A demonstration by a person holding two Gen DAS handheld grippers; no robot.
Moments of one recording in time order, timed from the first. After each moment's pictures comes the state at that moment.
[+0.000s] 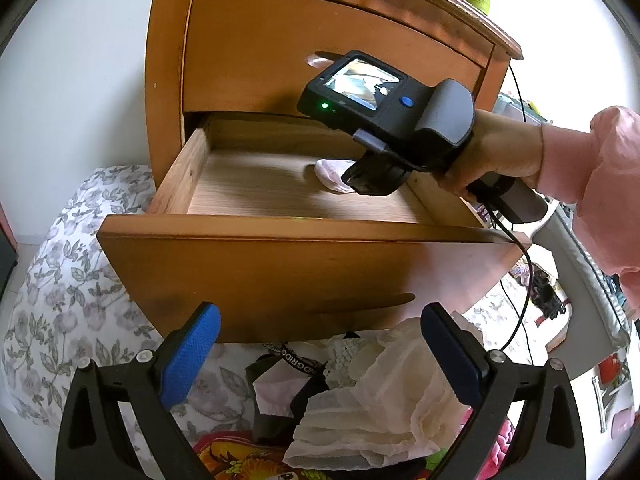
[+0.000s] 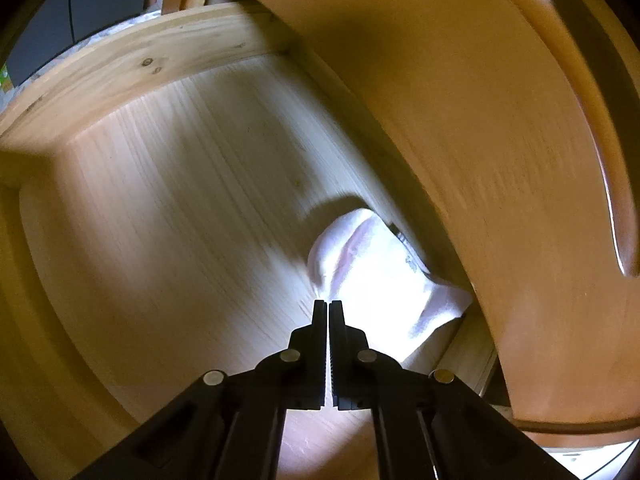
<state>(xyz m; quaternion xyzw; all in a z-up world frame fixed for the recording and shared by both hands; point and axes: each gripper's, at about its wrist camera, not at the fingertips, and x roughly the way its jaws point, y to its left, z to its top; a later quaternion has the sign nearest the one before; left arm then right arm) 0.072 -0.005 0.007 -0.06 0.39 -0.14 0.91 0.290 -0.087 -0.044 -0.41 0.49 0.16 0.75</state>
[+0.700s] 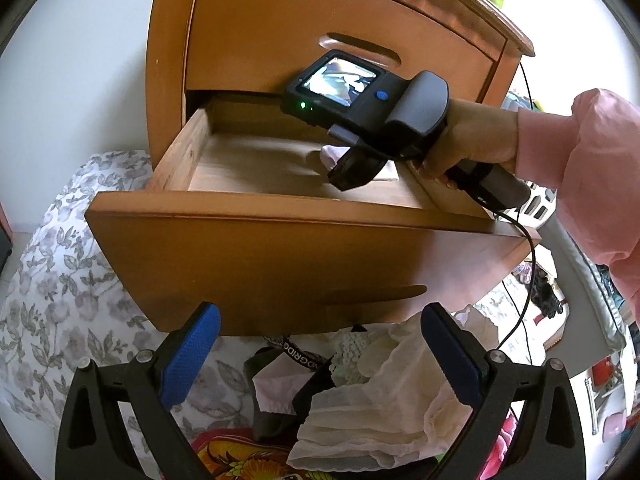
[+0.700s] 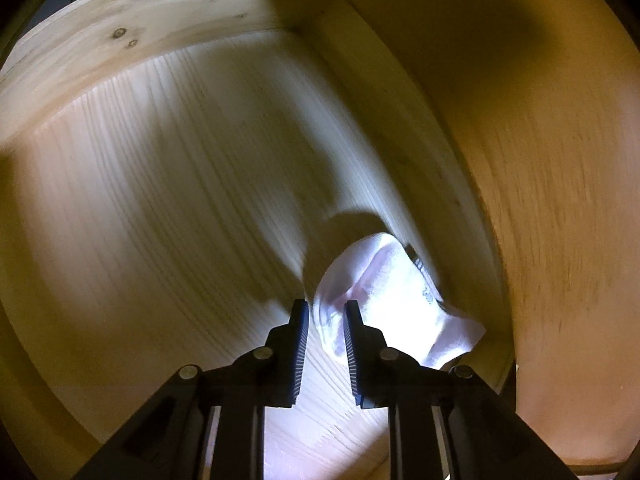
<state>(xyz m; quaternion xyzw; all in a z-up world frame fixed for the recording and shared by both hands) 0.081 0.000 -0.008 -0.07 0.40 -0.15 0.90 0.292 -0.072 -0.055 -0.43 0.51 0.15 0.73</state>
